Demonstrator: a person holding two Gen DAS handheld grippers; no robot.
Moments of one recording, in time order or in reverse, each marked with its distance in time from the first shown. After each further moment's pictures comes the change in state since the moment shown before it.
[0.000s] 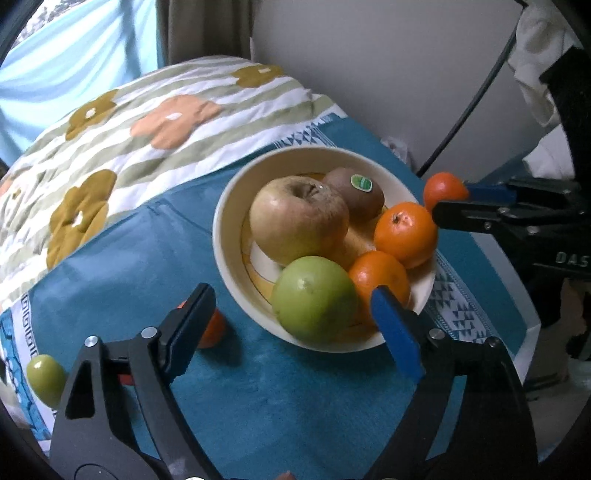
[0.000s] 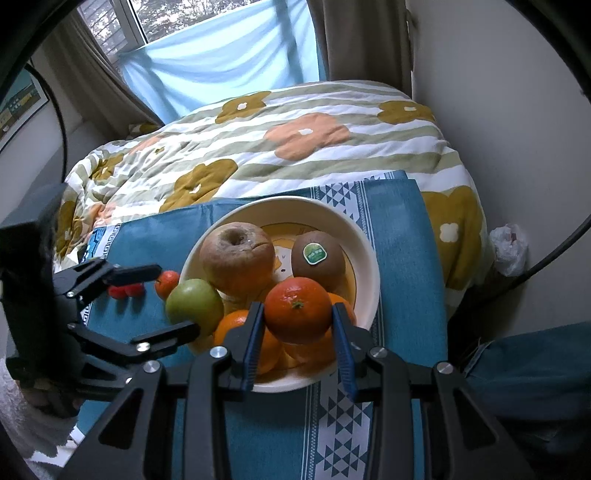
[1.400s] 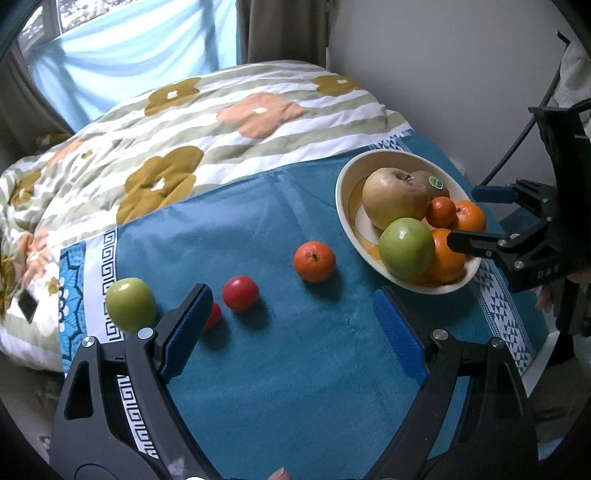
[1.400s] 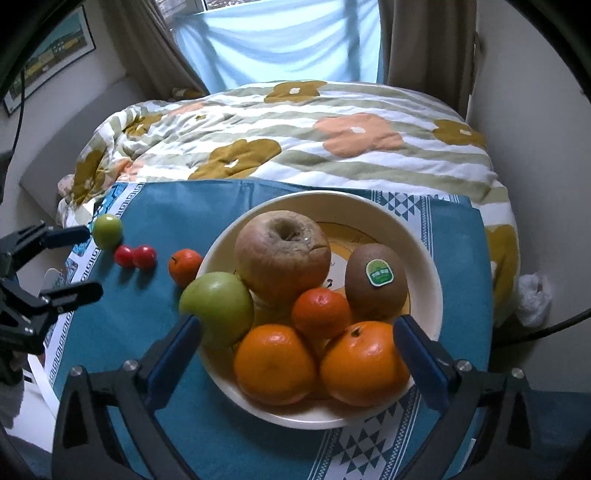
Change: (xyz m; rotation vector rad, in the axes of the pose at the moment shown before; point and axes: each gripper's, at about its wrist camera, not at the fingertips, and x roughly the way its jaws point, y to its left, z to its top) left arm -0.069 0.047 -0.049 -0.154 -0.040 0.218; right arm 0.042 0.035 0.001 -0.212 0.025 0.074
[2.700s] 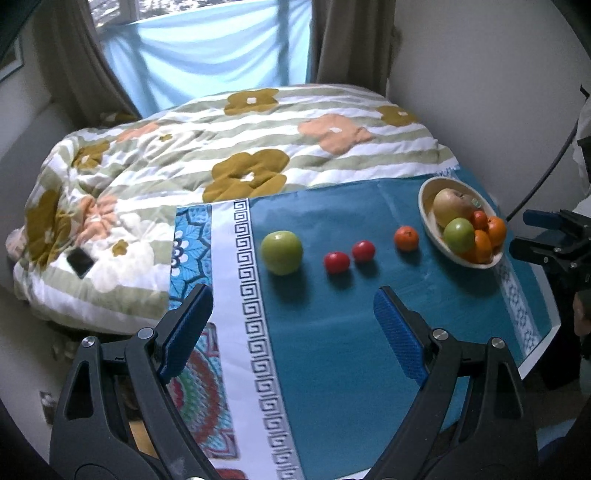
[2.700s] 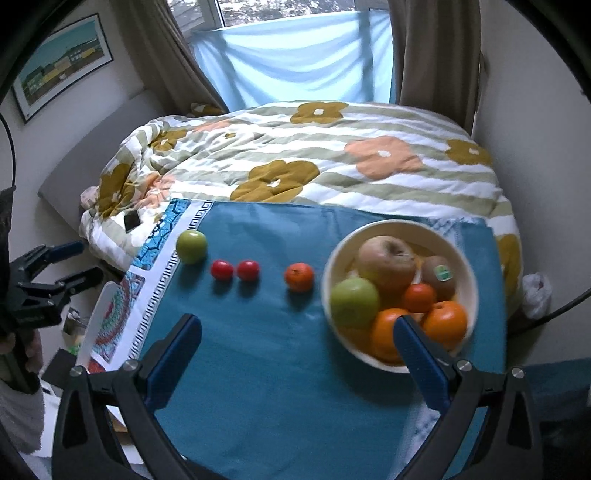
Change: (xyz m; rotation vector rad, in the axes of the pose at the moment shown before) left arm -0.109 0.114 -0.058 -0.137 -0.064 0.130; right arm -0.064 0.120 0.009 0.035 -0.037 0.013
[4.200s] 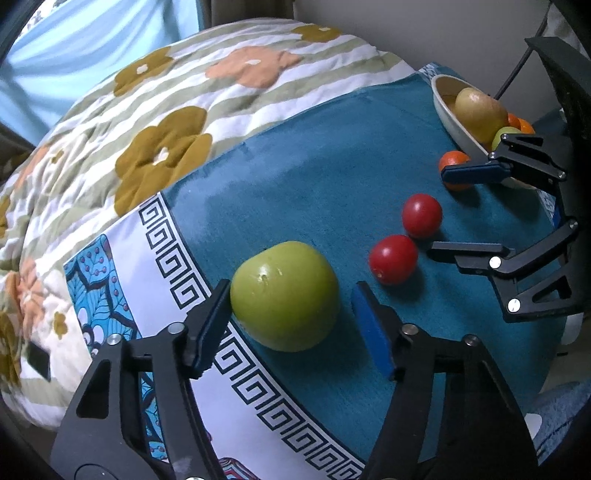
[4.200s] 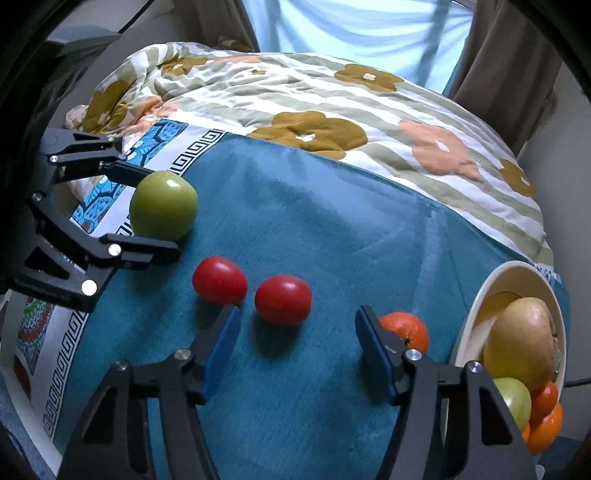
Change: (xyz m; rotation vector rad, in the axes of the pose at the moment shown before) left arm 0.179 0.015 0.029 0.359 0.222 -0.233; right arm 0.175 0.064 0.018 -0.269 0.137 -0.067
